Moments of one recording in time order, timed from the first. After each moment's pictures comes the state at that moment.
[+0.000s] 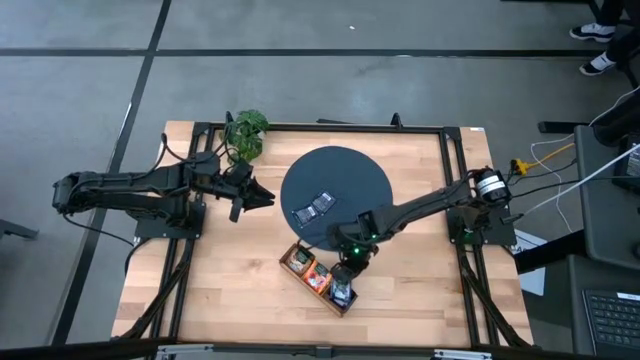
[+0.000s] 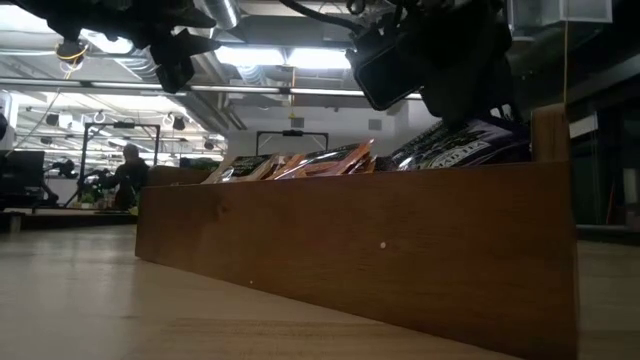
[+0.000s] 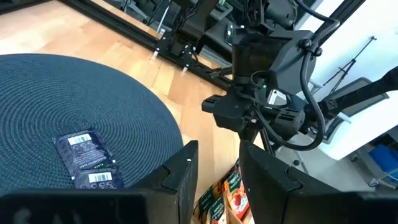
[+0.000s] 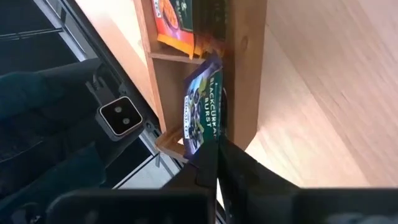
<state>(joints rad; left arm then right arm) 0.19 0.73 0.51 -0.03 0.31 -0.48 0.24 1.86 1.28 -0.53 -0.53 1.05</state>
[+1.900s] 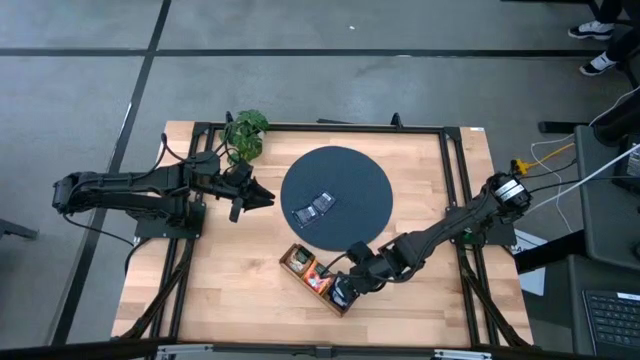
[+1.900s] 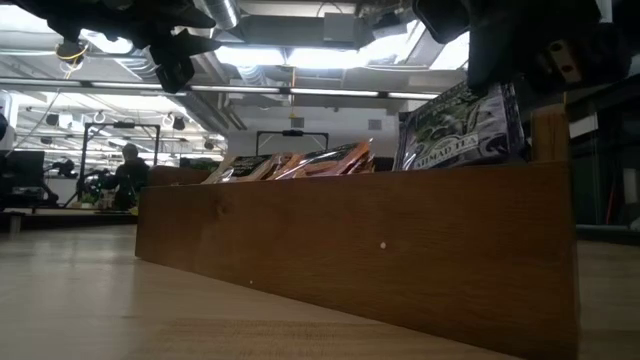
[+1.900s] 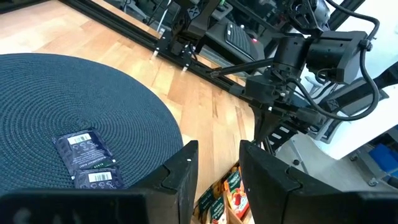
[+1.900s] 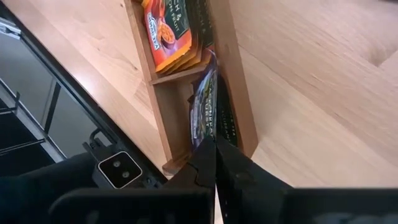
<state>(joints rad) 0.19 0.73 0.51 -0.03 0.31 -0.48 0.50 1.76 1.28 -0.56 0.04 1.46</state>
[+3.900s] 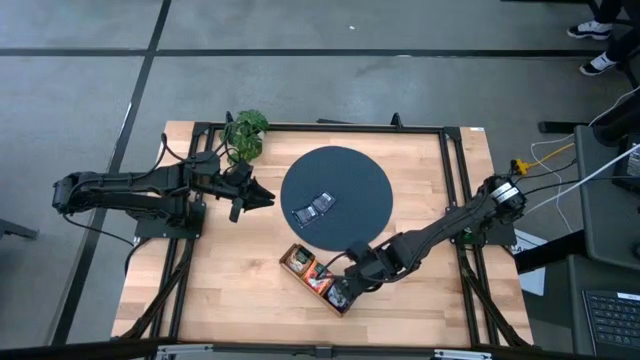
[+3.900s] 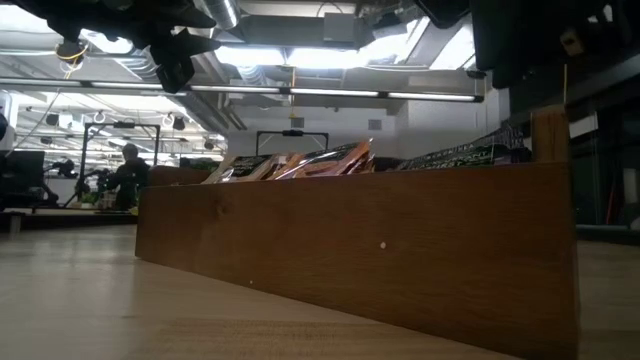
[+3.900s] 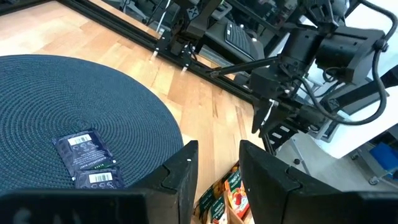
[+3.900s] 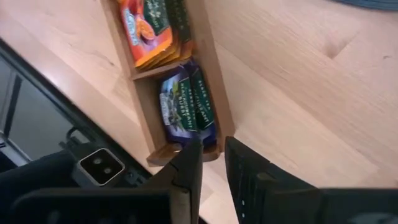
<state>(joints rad) 0.19 0.73 0.51 -0.03 0.31 -0.48 0.49 1.80 1.44 -0.80 0.02 1.46</state>
